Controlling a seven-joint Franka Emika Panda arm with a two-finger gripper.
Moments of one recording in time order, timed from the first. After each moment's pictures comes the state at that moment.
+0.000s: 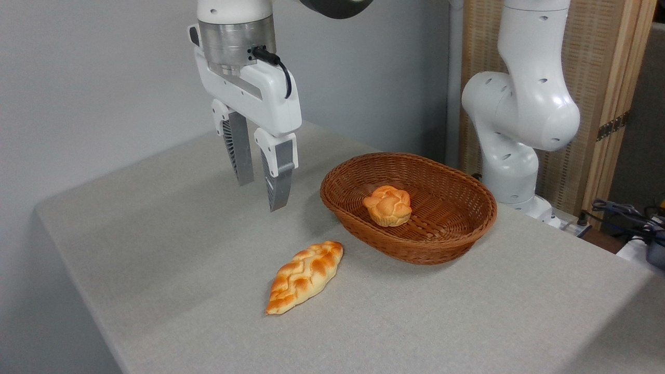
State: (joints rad) arm -0.20 -0.09 0.10 -1.81 -0.05 1.79 0.72
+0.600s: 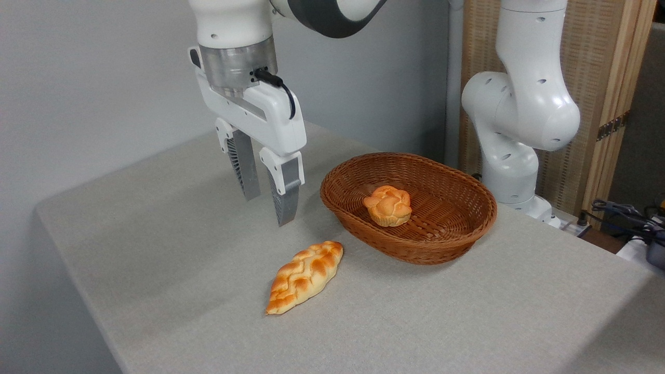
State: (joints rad) arm -0.20 -0.06 0.12 -1.81 -0.05 1.77 0.72
